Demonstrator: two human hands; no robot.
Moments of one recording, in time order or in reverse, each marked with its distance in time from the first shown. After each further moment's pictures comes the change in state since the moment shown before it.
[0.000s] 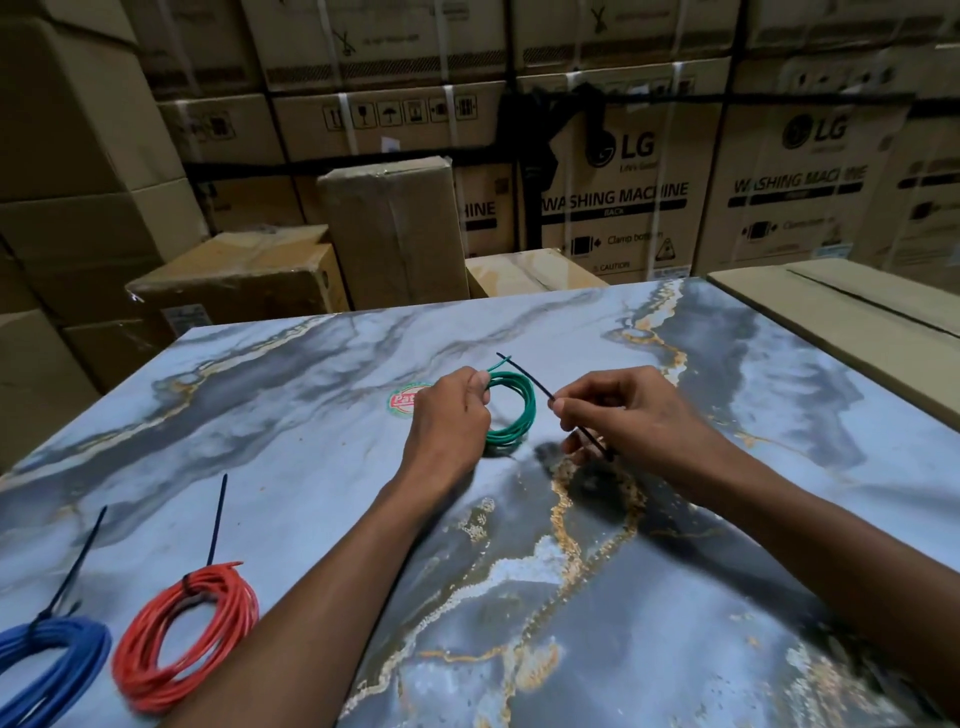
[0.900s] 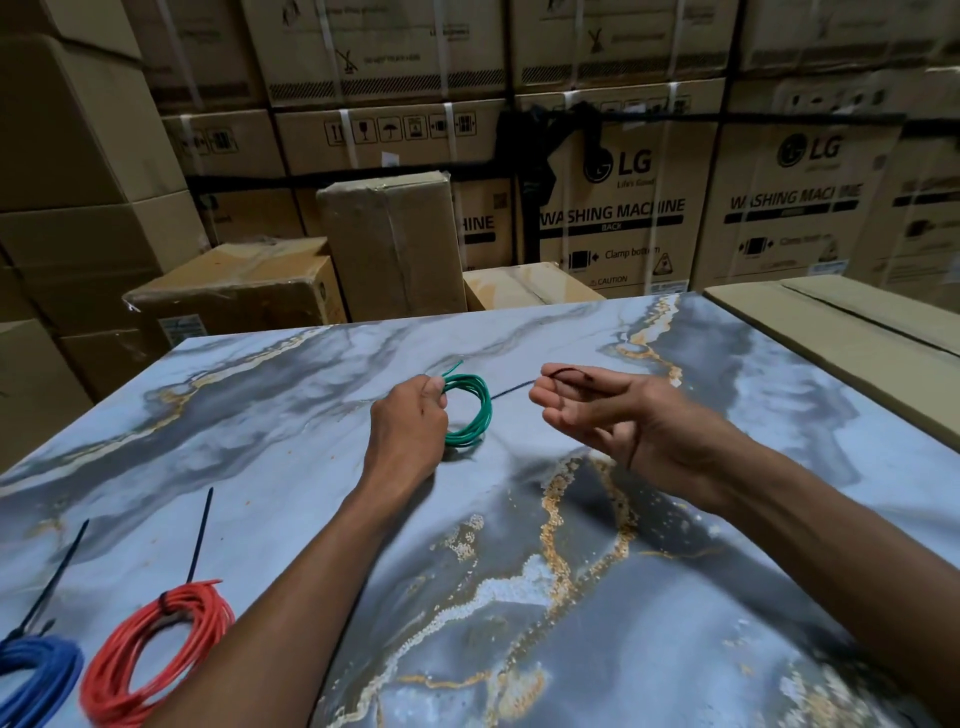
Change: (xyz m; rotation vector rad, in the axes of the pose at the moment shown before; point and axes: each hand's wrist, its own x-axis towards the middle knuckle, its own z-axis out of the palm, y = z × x) left_hand 0.012 -0.010 -0.018 0.111 0.102 -0.102; right_hand 0.007 -0.012 -0.011 0.761 -0.179 0.199
